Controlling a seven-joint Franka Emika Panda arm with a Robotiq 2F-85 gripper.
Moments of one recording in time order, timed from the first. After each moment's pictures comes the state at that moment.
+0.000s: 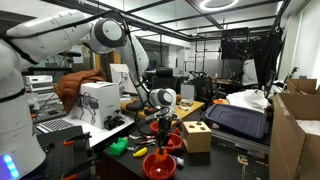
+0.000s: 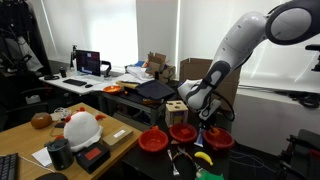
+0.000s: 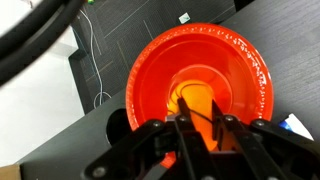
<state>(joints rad) 0.18 1.03 -0.19 -1.61 -0.22 2.09 0.41</state>
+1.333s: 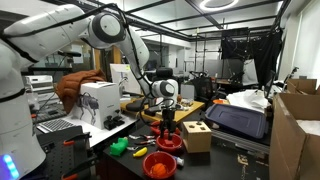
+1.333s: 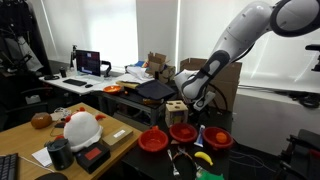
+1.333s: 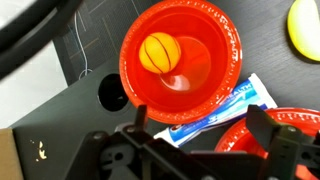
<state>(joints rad) 0.16 0.96 -0.15 -1.57 -0.21 2.11 0.35</state>
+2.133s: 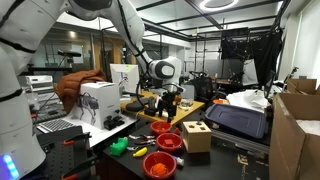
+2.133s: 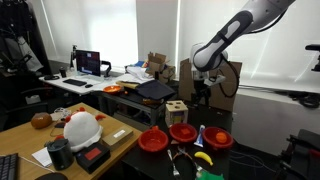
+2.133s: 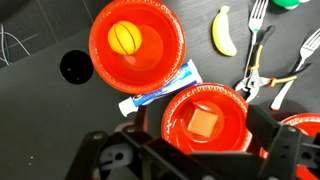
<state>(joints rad) -0.03 0.60 -0.01 -1.86 -0.02 2.28 0.02</state>
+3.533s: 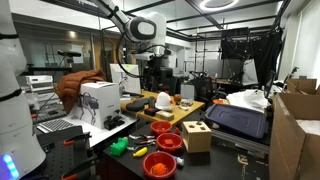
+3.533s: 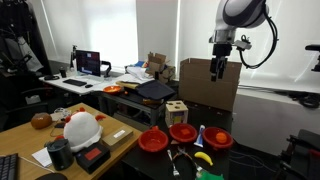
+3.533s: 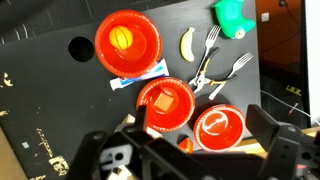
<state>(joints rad) -0.06 0.02 0.02 -2.23 0.09 2.22 -0.24</state>
